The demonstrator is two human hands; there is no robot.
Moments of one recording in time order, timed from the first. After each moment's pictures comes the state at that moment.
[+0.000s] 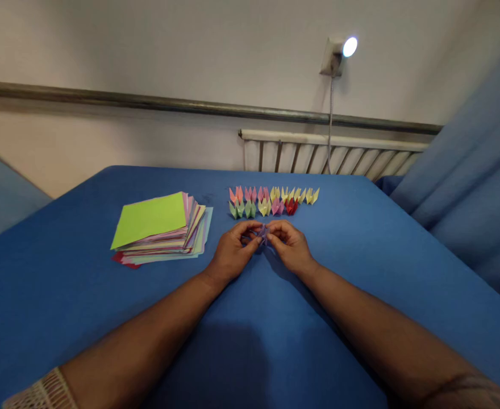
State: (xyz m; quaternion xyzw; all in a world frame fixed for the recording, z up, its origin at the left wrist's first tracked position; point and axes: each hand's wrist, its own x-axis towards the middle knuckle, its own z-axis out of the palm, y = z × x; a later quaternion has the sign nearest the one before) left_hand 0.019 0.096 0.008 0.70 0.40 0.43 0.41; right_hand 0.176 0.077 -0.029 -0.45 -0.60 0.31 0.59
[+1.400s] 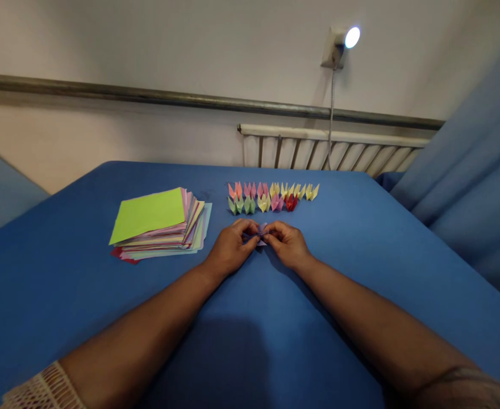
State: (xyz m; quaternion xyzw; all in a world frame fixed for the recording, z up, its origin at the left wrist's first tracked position) left_hand 0.011 0.106 0.002 0.82 0.39 0.32 0.27; right_hand 0.179 0.077 -0.034 -0.49 -0.63 0.30 0.52
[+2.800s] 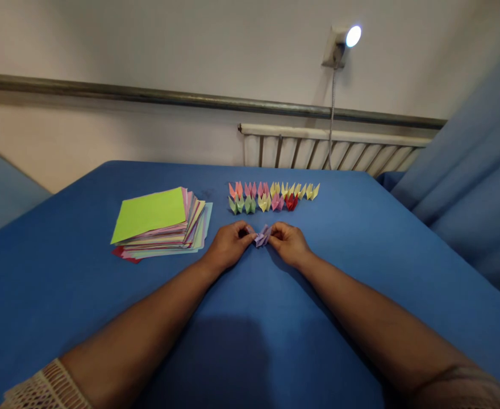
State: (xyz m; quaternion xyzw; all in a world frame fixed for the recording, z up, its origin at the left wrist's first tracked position) left_hand 0.006 0.116 -0.002 0.79 0.44 0.28 0.33; right_hand 0.184 0.084 -0.044 -0.53 -0.61 0.33 0.48
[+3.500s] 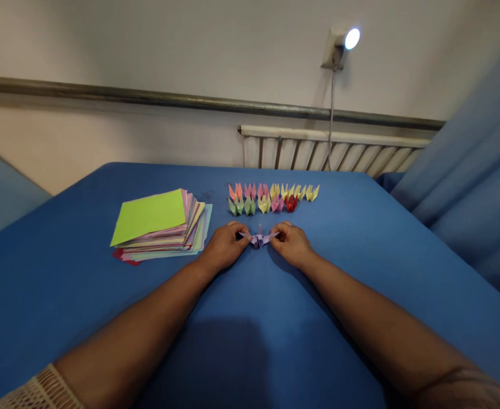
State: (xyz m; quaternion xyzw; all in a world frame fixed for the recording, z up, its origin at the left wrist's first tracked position) left_hand -0.004 0.124 -0.003 0.82 0.45 0.26 0.24; right_hand 0.192 0.082 -0.032 -0.60 -0.66 0.21 0.41
